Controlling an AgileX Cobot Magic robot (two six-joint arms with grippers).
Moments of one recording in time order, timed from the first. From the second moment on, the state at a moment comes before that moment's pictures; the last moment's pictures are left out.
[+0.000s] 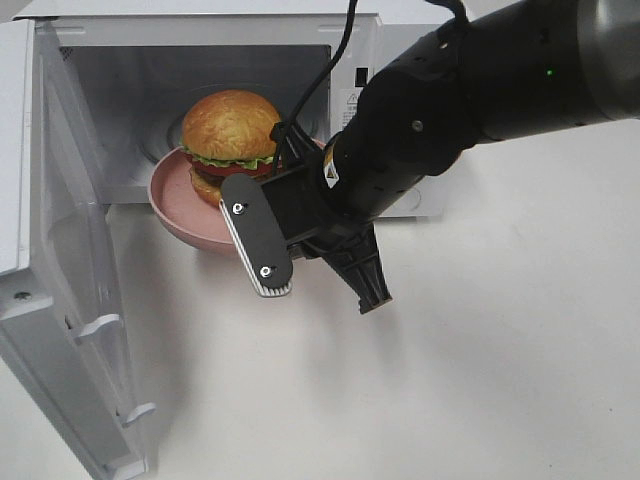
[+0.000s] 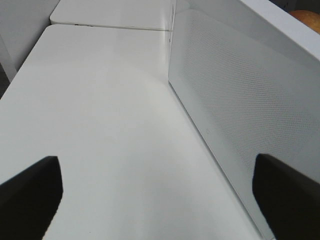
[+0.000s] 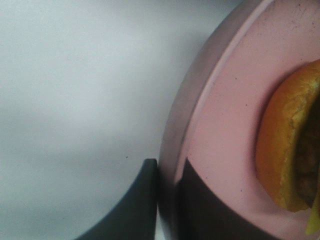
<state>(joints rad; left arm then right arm) 0.05 0.00 -0.50 -0.08 1.04 0.02 0.78 1.84 -1.14 -0.19 0.36 -1.21</state>
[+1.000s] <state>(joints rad) 0.05 0.00 -0.50 -0.08 1.04 0.02 0.78 2.06 -1.49 -0.28 0.47 -1.10</state>
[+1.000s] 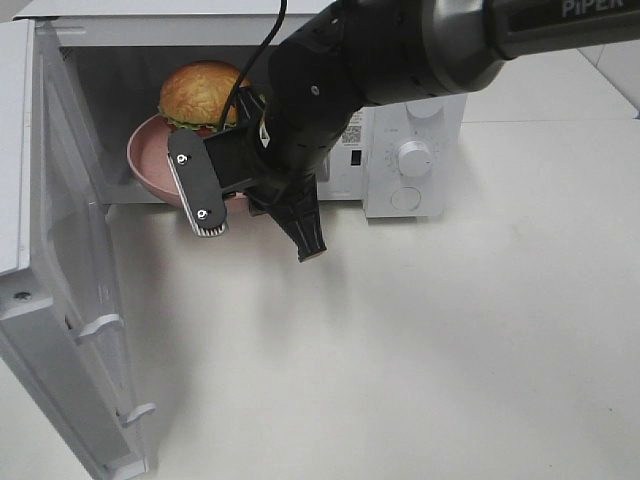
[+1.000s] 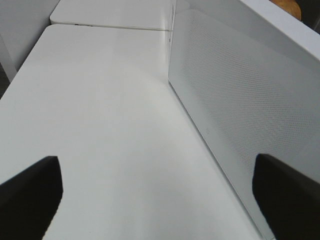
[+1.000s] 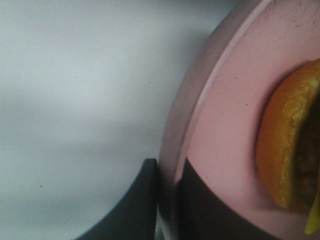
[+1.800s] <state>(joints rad) 0.05 0.00 -0.50 -0.08 1.04 0.02 0.77 2.28 -1.79 -0.31 0.52 -1.05</state>
